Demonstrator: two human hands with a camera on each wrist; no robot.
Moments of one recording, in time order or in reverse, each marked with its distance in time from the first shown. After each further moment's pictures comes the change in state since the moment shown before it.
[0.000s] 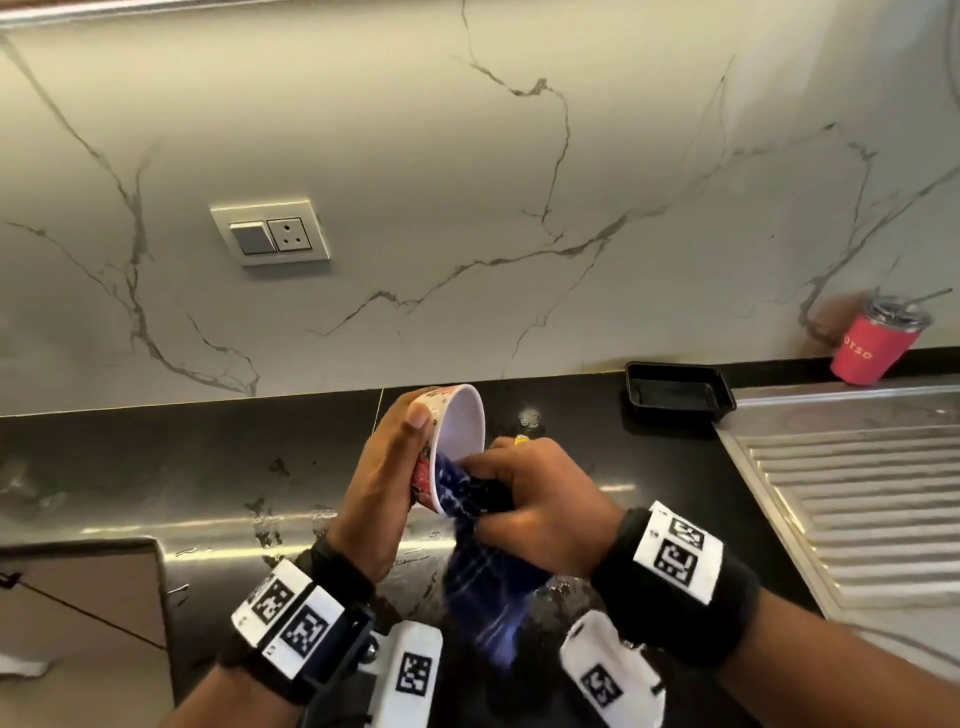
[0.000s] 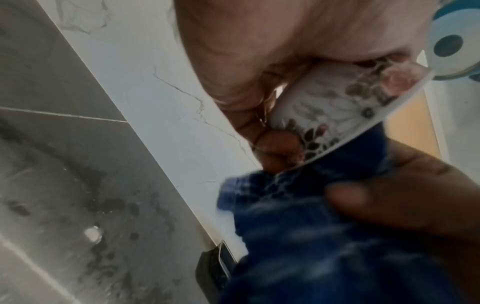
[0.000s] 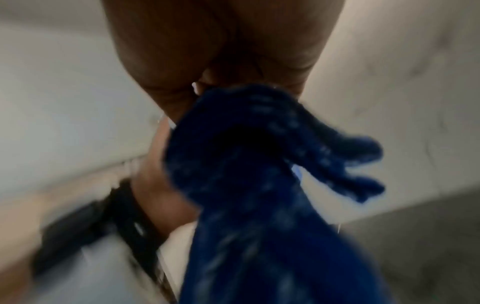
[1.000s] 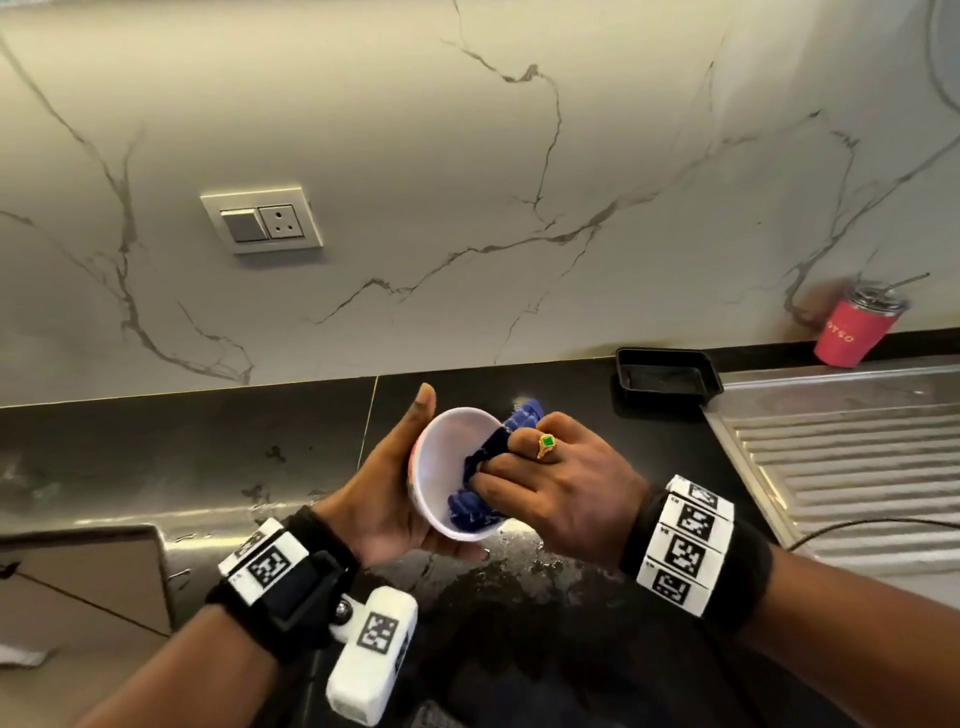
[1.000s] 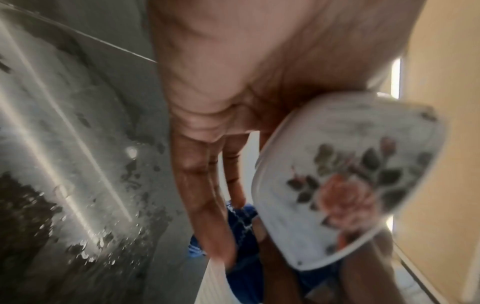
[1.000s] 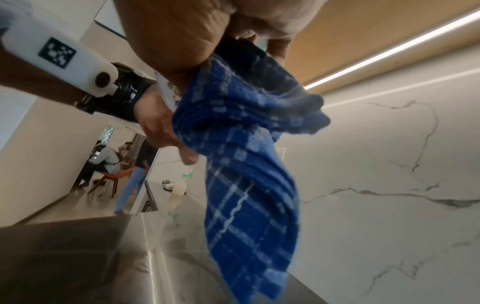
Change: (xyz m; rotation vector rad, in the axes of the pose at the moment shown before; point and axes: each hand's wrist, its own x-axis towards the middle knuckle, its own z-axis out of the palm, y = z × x) left_hand 0.002 0.001 -0.015 -0.375 -0.385 -0.758; right_hand -0.023 0.030 -0.012 -0.914 0.128 -0.623
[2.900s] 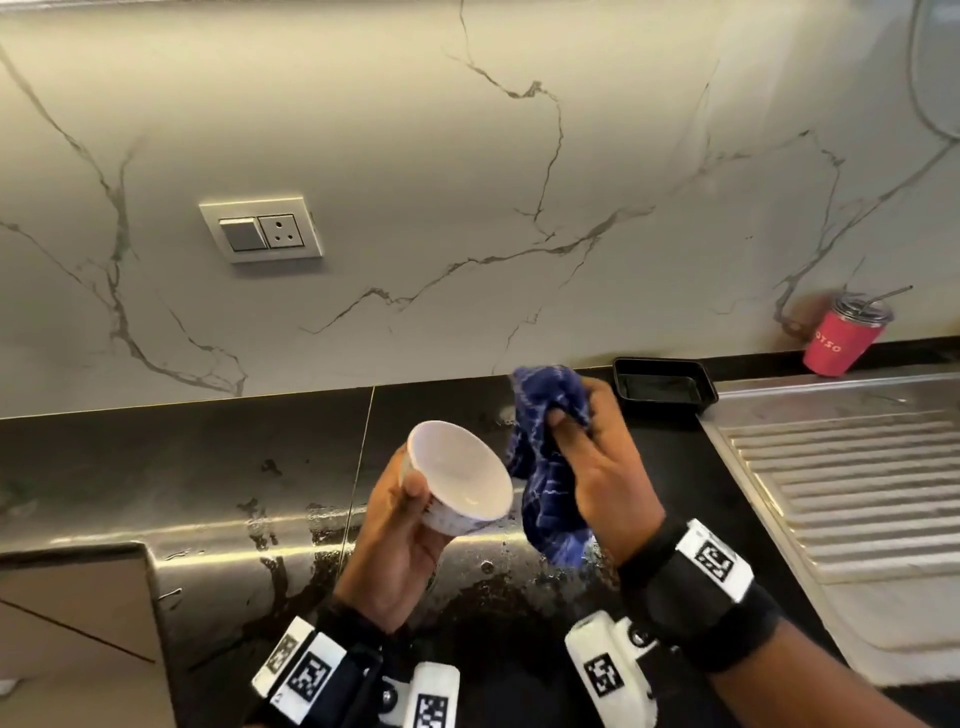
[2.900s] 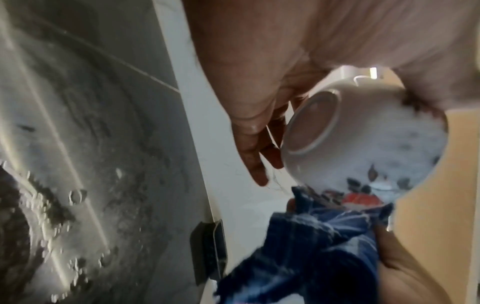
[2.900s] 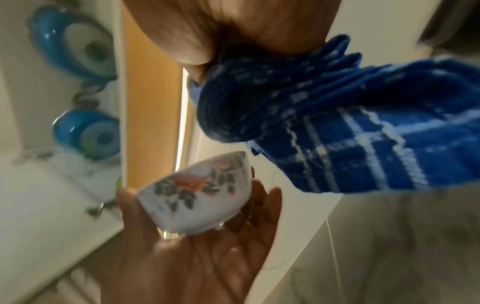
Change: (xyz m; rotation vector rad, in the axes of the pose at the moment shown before) left_hand 0.004 -0.051 -0.009 -0.098 0.222 0.659; right_hand 0.019 -0.013 -0.001 1.308 0.532 1.096
